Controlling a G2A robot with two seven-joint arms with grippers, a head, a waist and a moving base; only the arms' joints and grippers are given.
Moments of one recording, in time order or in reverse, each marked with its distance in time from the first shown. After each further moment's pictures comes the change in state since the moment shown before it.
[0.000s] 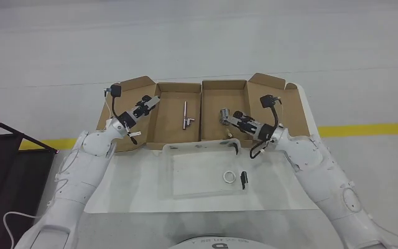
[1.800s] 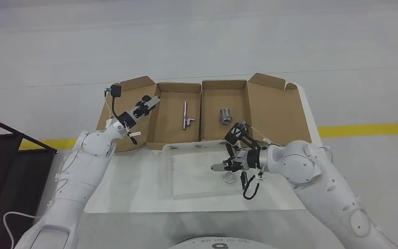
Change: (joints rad) left arm 0.000 0.000 0.000 0.000 0.000 0.000 0.000; right arm -0.077 0.058 -0.076 -0.354 -0.334 0.151 0.441
